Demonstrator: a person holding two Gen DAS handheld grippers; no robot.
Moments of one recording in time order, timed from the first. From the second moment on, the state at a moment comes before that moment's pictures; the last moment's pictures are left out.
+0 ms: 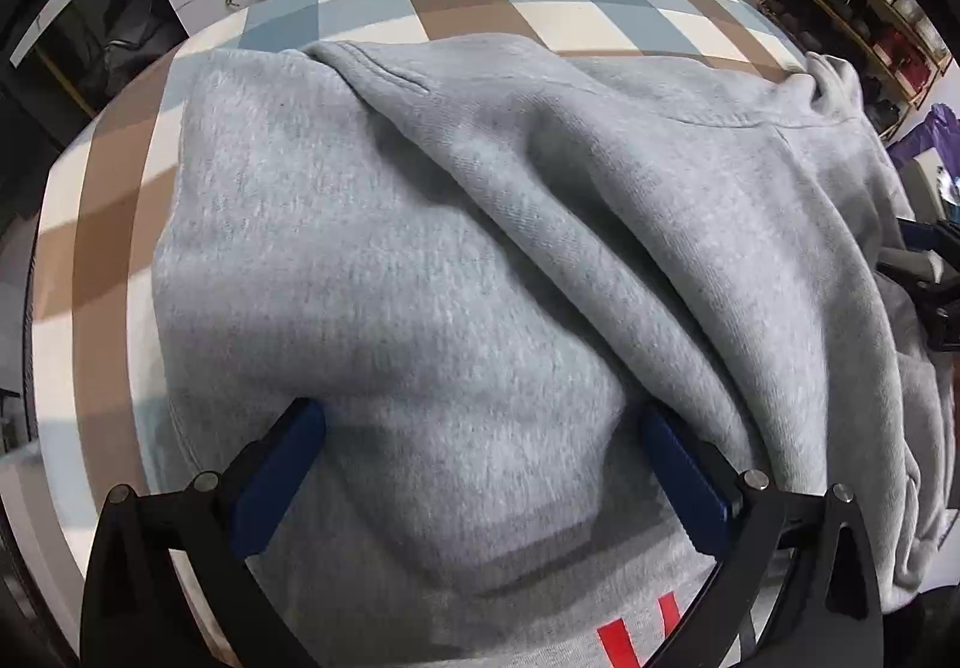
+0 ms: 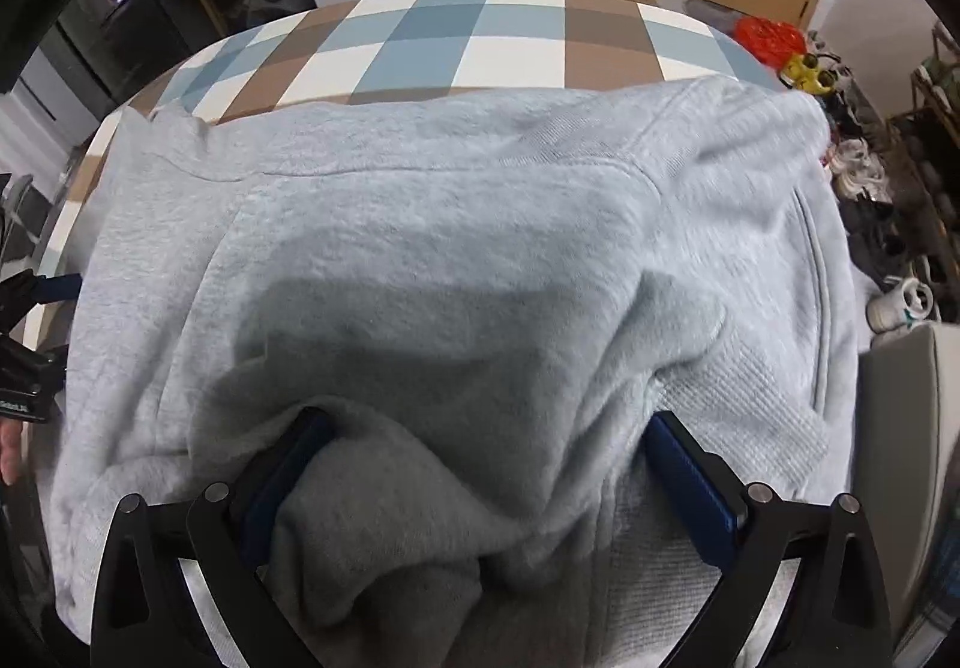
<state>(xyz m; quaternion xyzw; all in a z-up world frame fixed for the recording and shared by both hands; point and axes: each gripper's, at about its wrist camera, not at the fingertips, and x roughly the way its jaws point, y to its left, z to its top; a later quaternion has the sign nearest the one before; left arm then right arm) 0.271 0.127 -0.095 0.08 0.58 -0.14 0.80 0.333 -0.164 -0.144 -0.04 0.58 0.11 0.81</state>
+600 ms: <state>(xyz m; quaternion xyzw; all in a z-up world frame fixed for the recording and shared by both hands) 0.239 0.179 -0.046 -0.01 0.53 -0.12 0.84 0.318 -0.179 -0.091 0.03 0.46 0.13 0.88</state>
